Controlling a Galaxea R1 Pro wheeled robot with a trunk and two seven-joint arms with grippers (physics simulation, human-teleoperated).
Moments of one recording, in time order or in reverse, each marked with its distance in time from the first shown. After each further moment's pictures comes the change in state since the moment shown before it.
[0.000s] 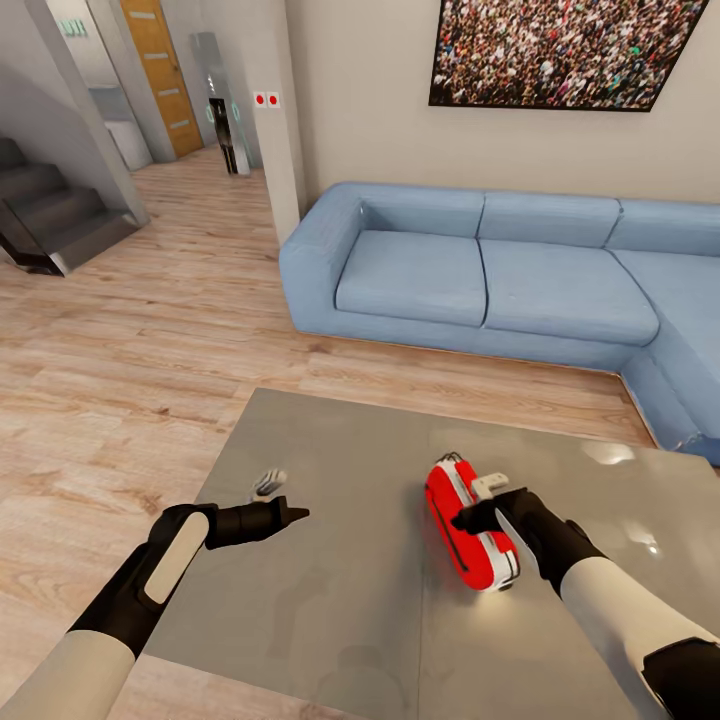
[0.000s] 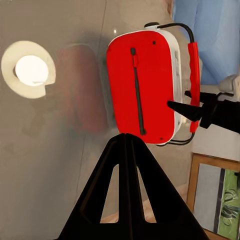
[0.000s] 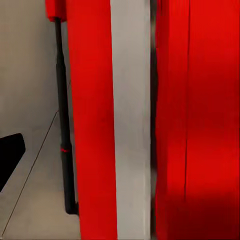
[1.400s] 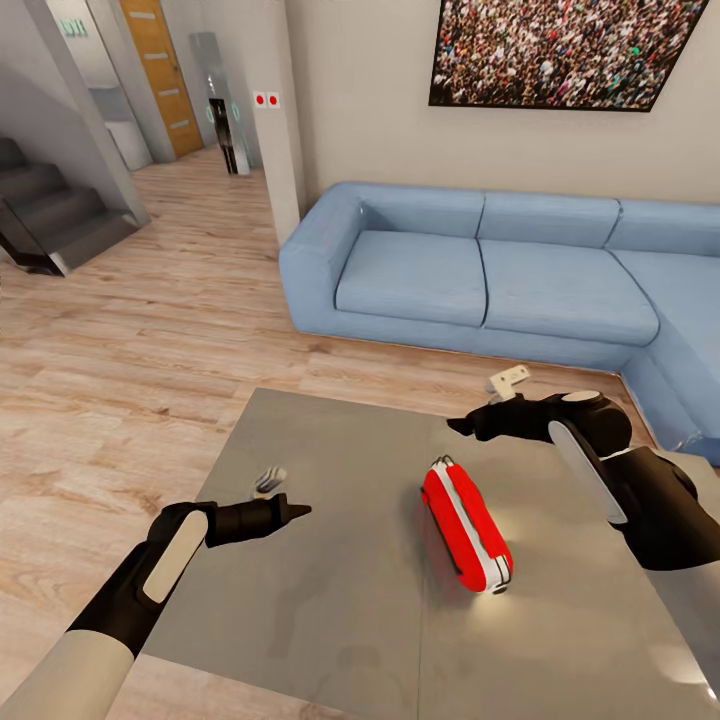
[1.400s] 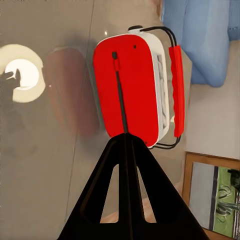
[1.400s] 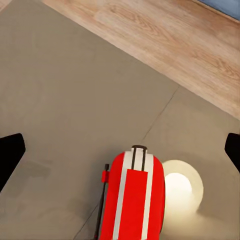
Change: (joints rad) left arm 0.000 0.003 -0.001 -0.015 -0.002 0.000 -0.038; right arm -0.002 -0.232 -0.004 -0.982 -0.239 0.453 0.049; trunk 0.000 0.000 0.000
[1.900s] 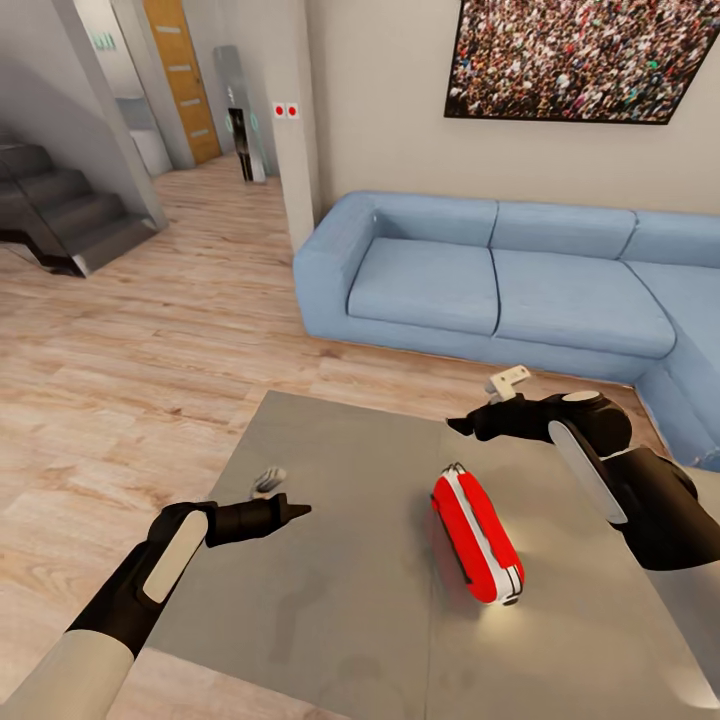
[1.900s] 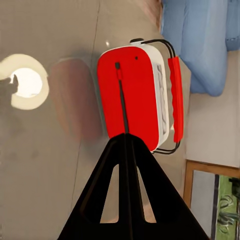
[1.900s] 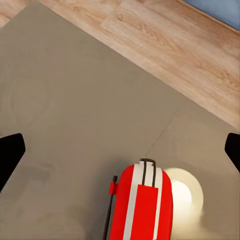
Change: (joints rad) left arm 0.000 0.000 0.000 0.000 -0.001 -0.003 0.000; right arm 0.000 0.000 -0.001 -0.001 -0.001 0.000 -0.004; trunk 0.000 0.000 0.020
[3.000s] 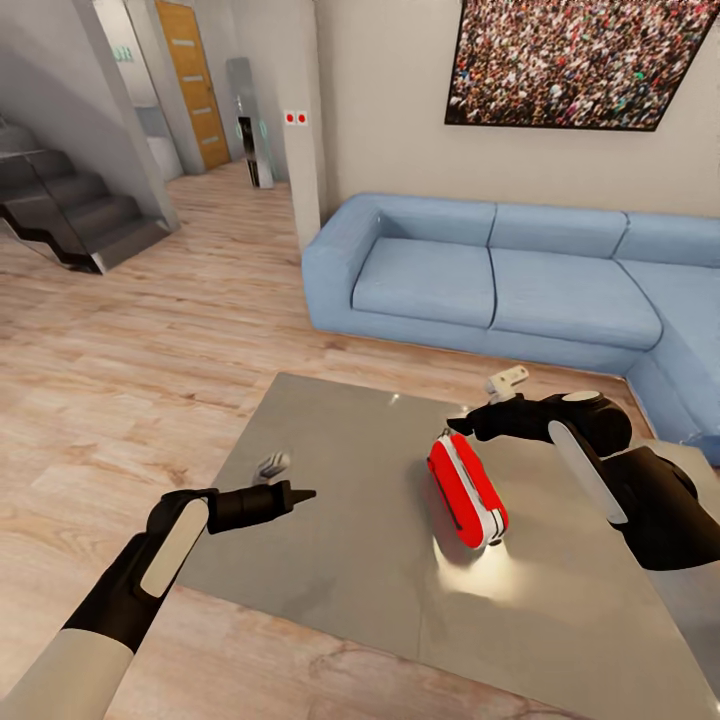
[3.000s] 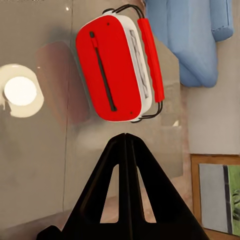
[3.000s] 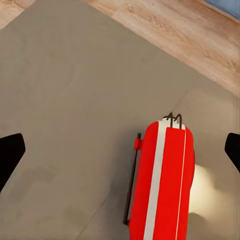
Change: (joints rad) left arm 0.000 -0.001 -0.009 -0.122 -0.014 0.011 0.008; right arm 0.000 0.000 0.000 0.001 -0.001 0.000 0.001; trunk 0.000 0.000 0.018
